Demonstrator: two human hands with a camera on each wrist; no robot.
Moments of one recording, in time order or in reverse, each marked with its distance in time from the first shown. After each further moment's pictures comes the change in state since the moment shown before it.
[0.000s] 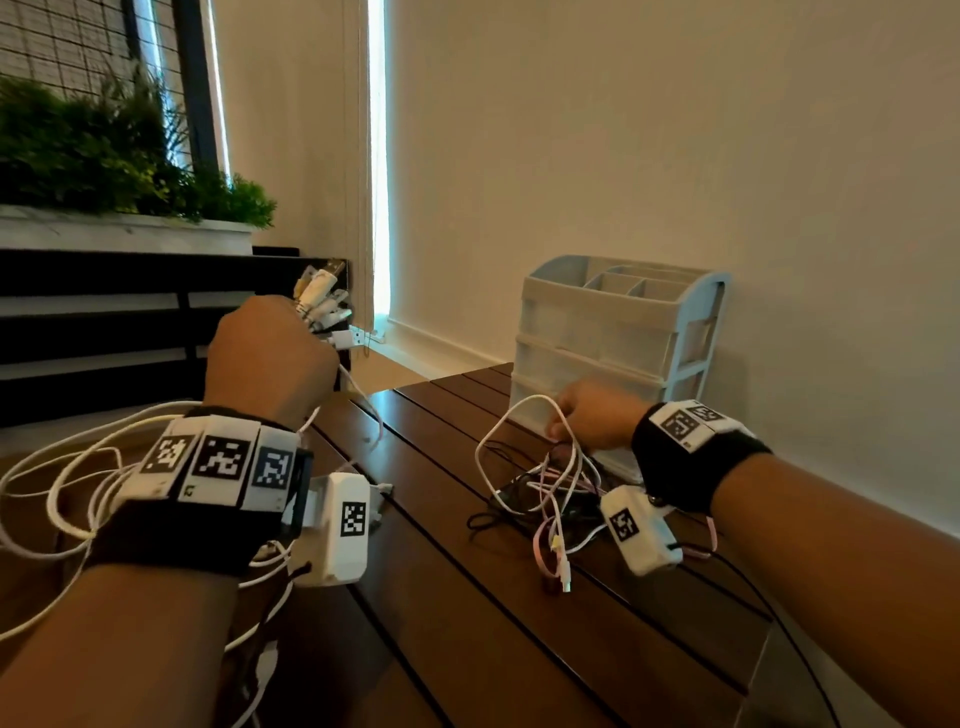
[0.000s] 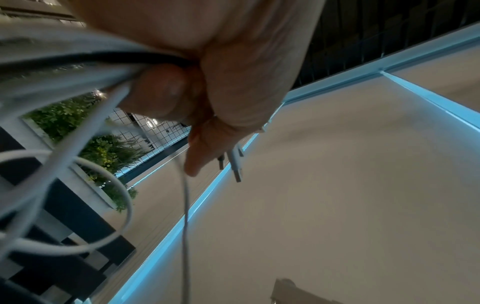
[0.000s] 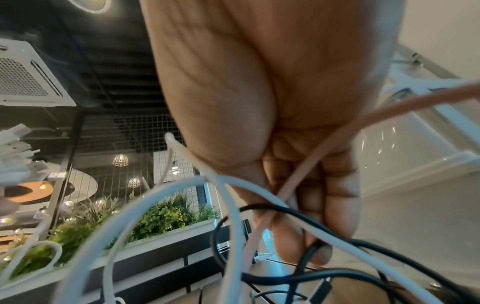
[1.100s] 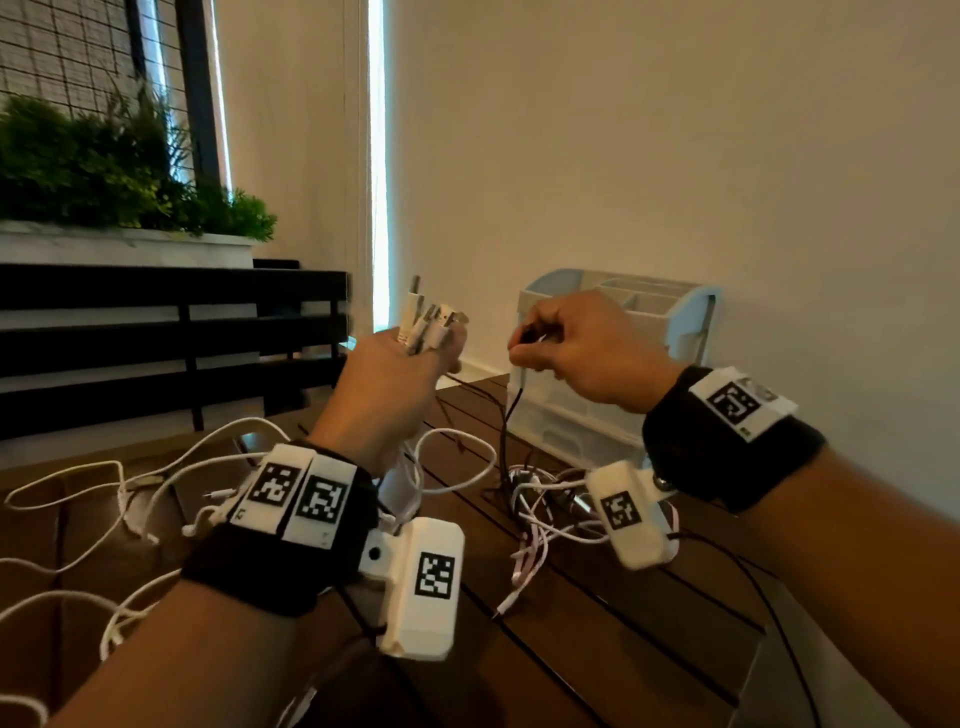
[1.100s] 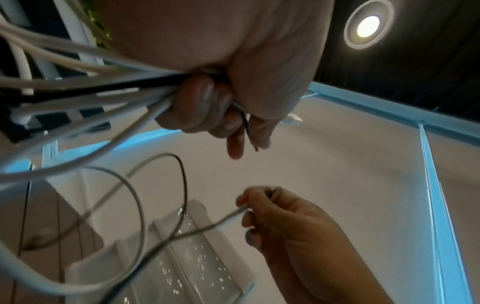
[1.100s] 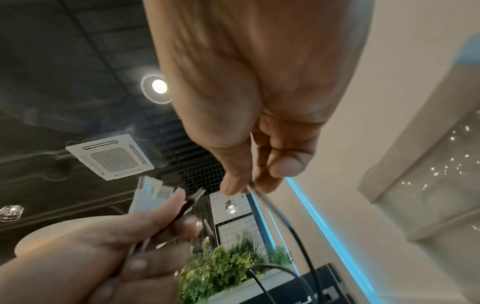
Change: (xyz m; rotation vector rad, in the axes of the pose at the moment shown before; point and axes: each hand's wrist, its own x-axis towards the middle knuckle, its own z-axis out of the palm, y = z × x) left_hand -0.046 0.059 0.020 -0.830 -0.356 -0.011; right_hand -0.049 -0.058 -0.060 0.334 0.348 -0.384
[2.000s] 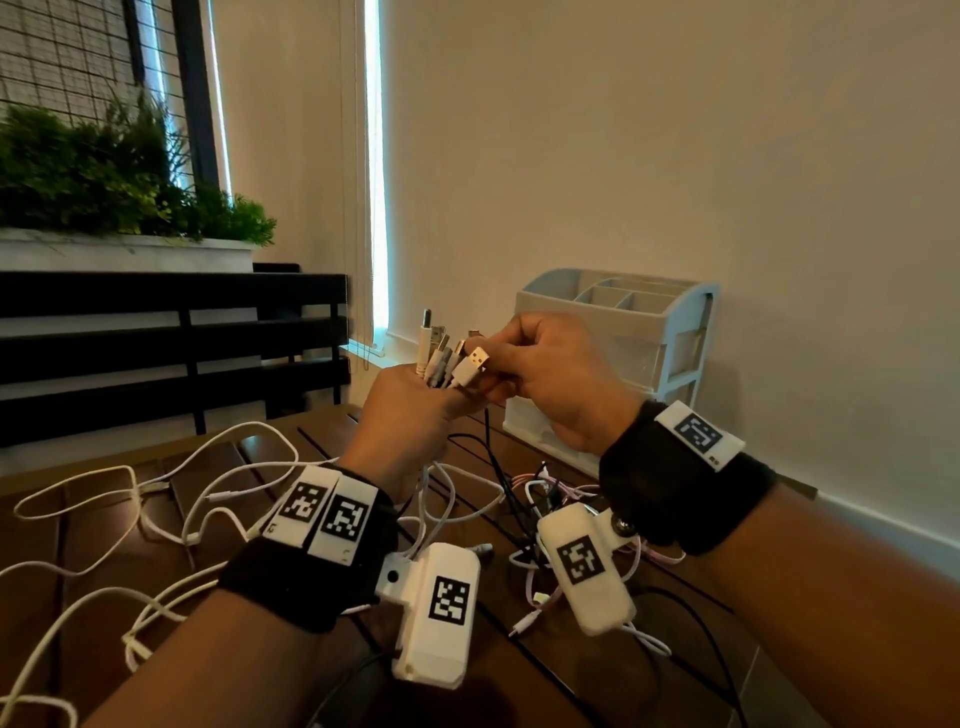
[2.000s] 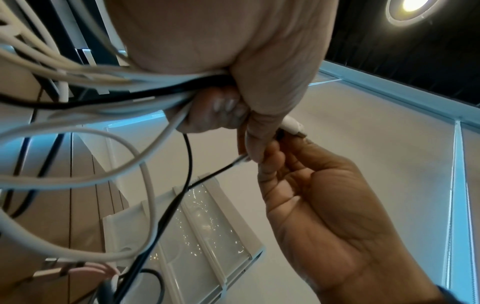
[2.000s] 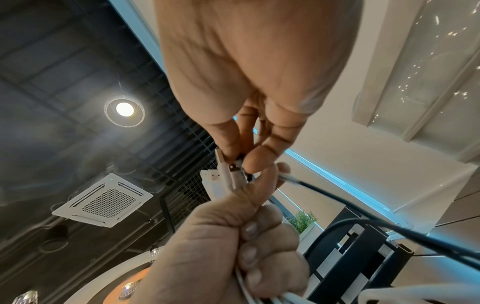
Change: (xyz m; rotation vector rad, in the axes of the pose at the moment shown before) left_hand 0.000 -0.027 0.017 -0.086 -0.082 -0.095; right_hand -0.015 -0.022 0.038 0.644 0.141 0.162
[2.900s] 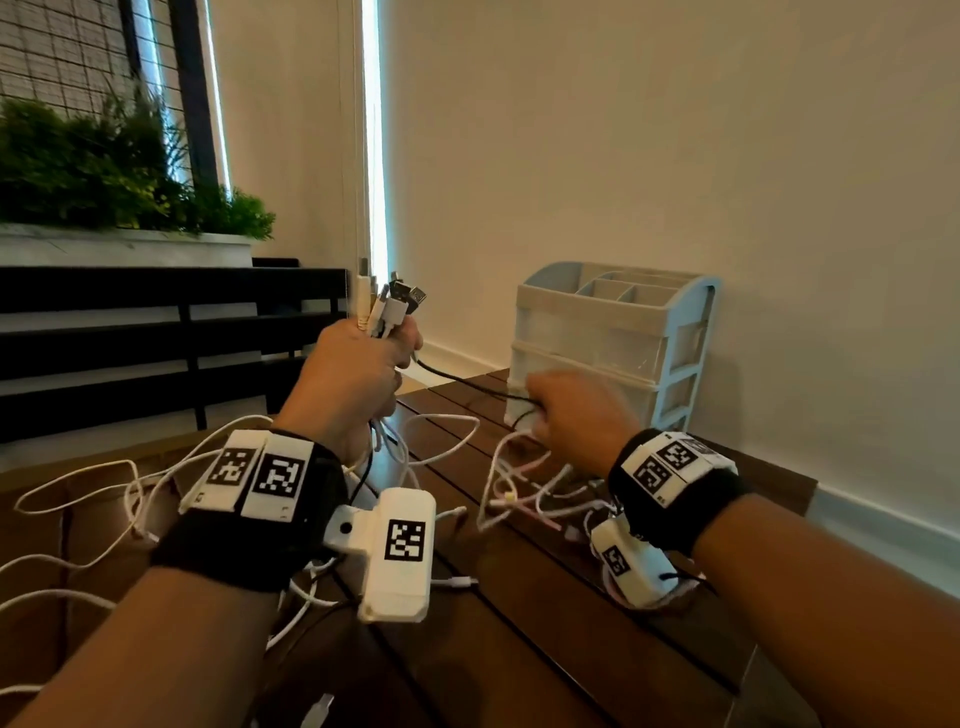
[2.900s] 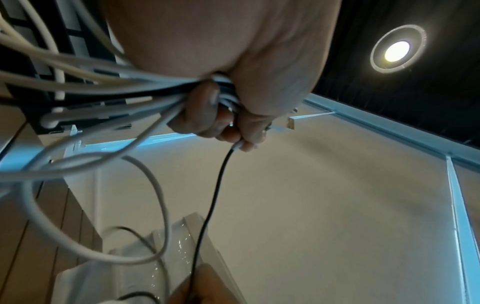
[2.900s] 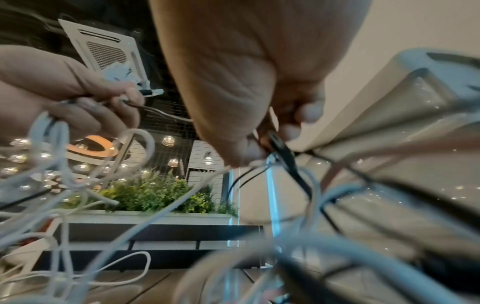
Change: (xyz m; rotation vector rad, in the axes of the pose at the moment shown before) left_hand 0.015 0.017 -0.037 -0.103 0.061 0.044; right_hand 0.008 0.061 -0.034 -1.261 -0.144 -0.155
